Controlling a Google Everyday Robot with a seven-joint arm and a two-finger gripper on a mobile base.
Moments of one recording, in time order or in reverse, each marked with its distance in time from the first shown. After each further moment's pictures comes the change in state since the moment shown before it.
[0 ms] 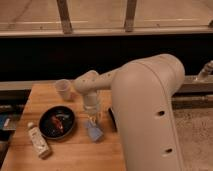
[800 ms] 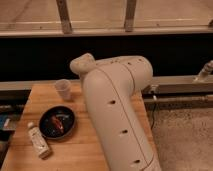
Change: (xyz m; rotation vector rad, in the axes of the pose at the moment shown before) arm -0.125 -0.046 -0.042 0.082 -0.039 0.071
